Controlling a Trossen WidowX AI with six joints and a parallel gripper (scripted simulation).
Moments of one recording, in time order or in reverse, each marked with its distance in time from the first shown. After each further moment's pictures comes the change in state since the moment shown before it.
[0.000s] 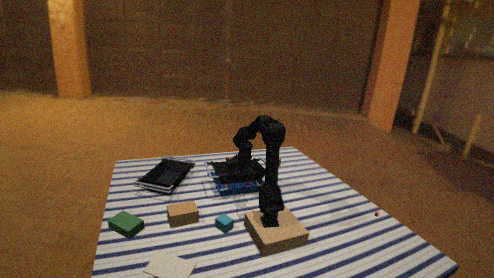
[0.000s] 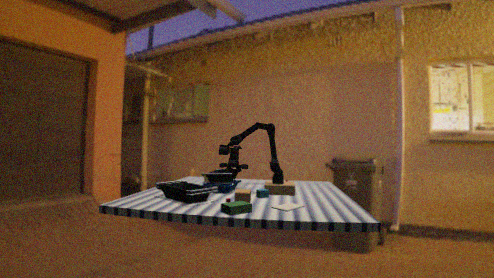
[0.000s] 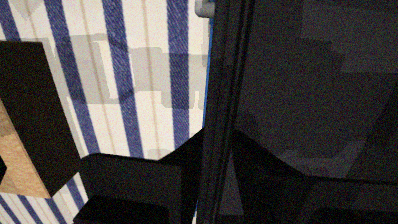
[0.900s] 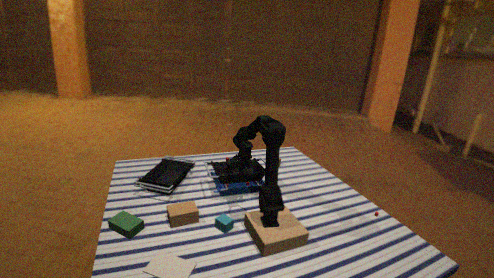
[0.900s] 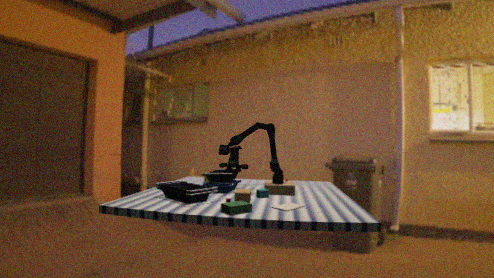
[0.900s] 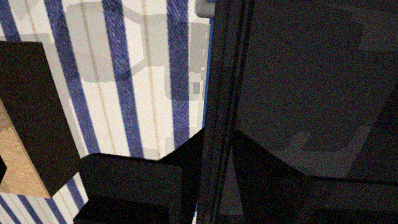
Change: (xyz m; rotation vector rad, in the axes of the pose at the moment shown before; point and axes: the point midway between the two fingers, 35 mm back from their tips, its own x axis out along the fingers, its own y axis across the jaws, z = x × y) arm 0.000 0.000 0.000 0.000 0.000 0.000
